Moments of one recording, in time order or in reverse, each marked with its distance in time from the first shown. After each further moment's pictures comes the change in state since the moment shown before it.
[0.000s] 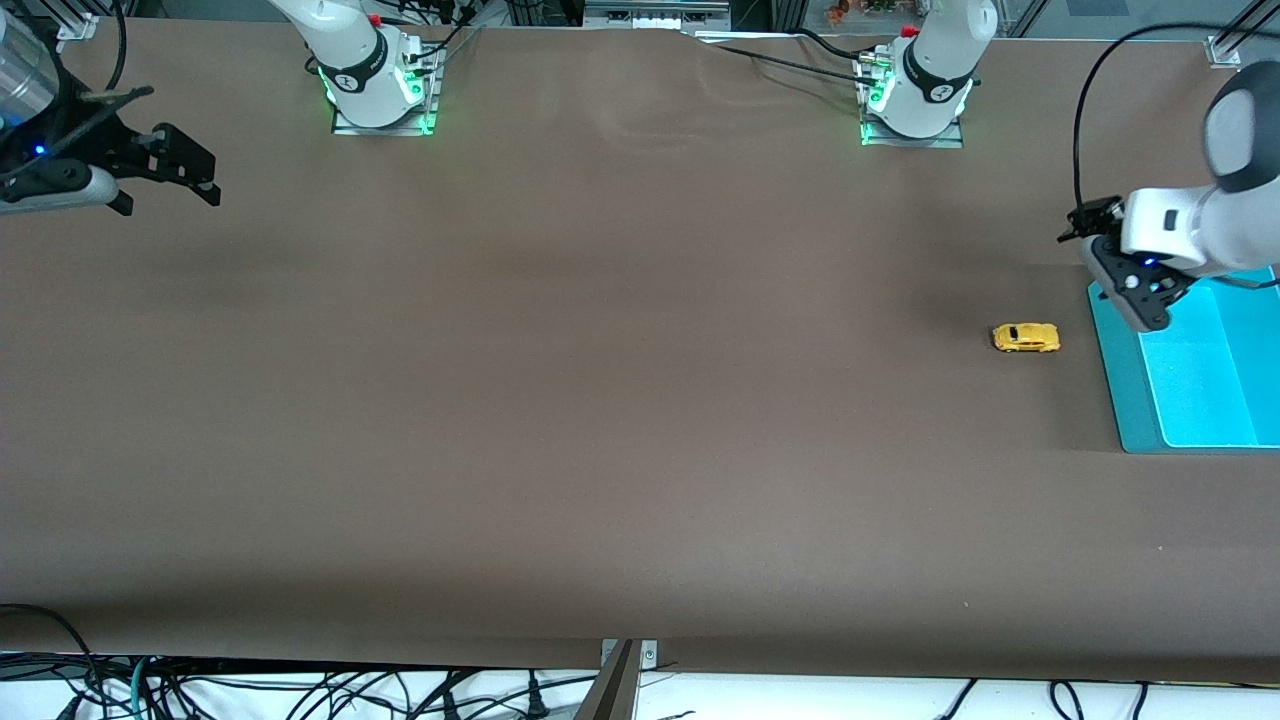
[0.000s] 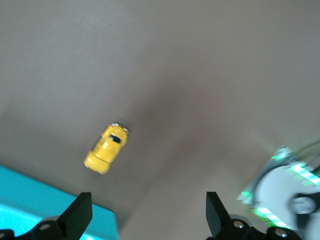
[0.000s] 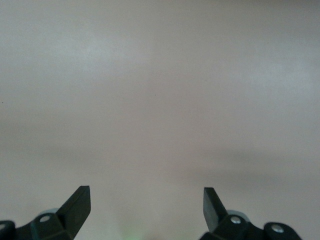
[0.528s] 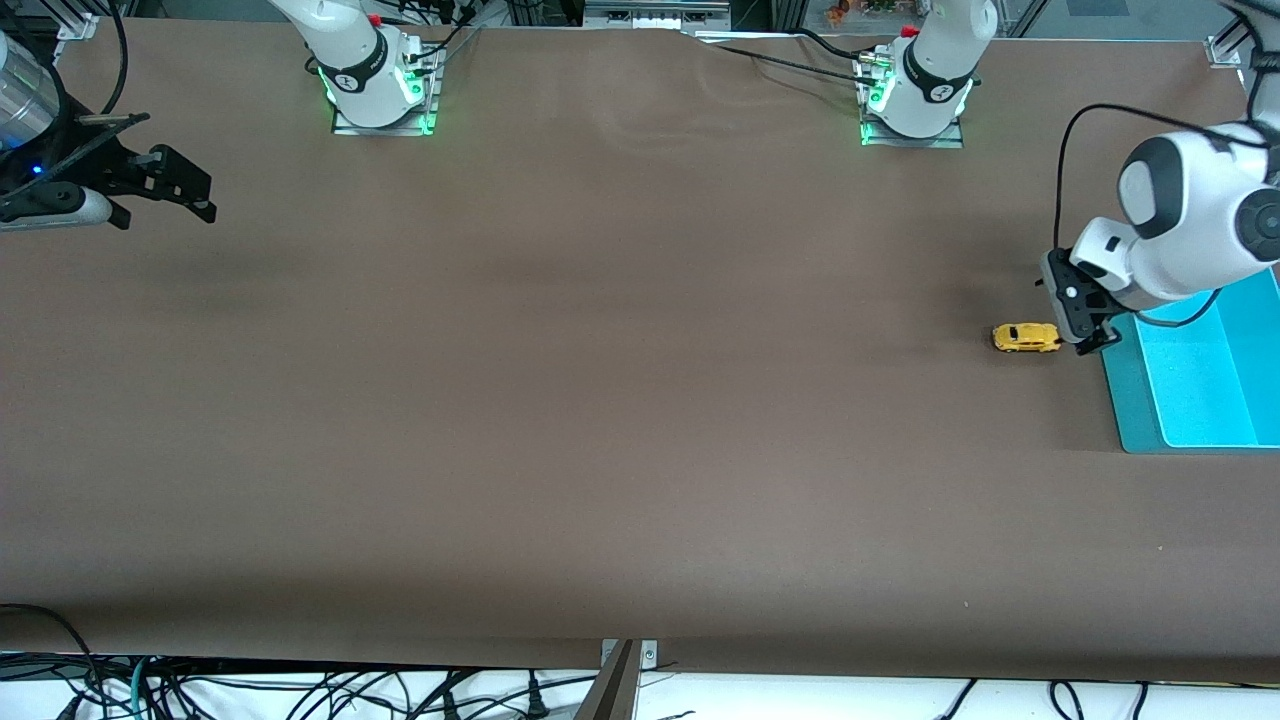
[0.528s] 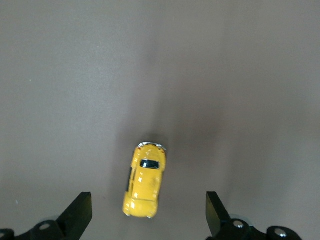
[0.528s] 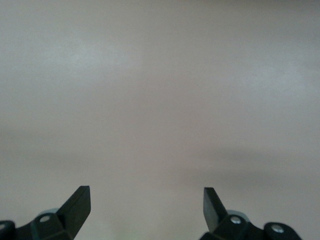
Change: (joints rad) left arm 0.056 0.103 -0.001 -0.231 0.005 0.485 0.418; right arm 0.002 0.006 -0.009 -0.023 -0.034 0.061 0.004
